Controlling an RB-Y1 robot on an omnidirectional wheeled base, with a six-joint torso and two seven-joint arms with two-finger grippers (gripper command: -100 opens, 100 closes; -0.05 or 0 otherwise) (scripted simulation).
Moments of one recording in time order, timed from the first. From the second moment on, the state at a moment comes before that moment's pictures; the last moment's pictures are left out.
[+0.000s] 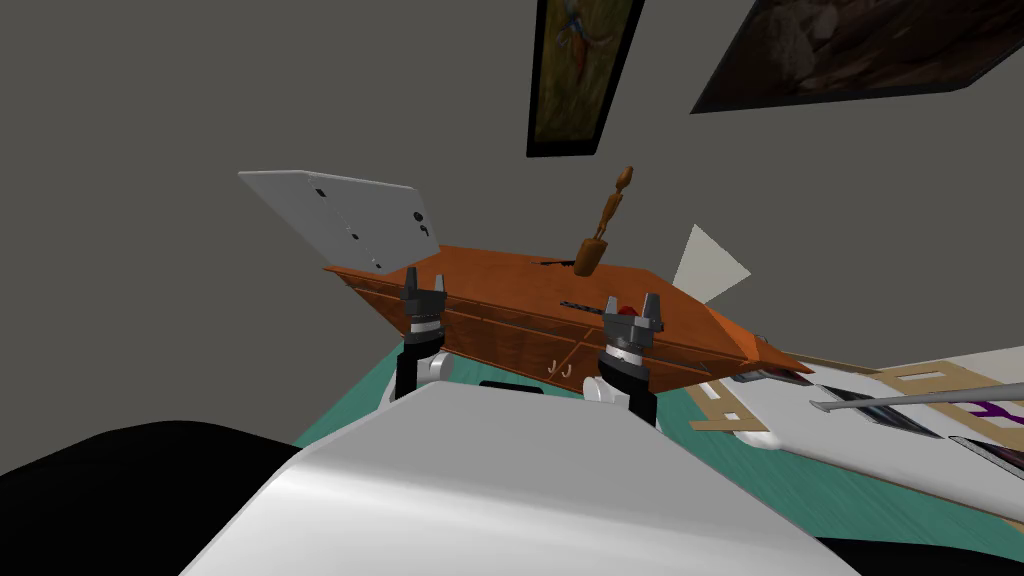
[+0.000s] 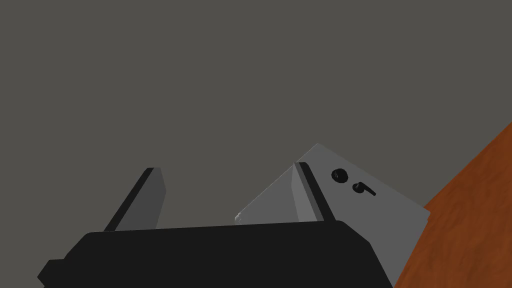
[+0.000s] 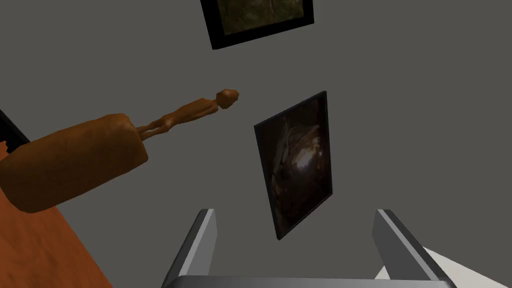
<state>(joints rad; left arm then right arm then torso) 0.46 -0.04 -0.01 -2.26 0.08 -0.54 0.16 0.53 0.04 0.01 -2.25 -0.11 -0.56 -0.08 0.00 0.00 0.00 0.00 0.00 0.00</state>
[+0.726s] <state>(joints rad) 0.46 -0.04 -0.01 -2.26 0.08 -0.54 0.16 0.56 -0.18 -0.02 -2.19 -0.07 -0.59 -0.06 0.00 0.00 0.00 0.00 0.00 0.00</state>
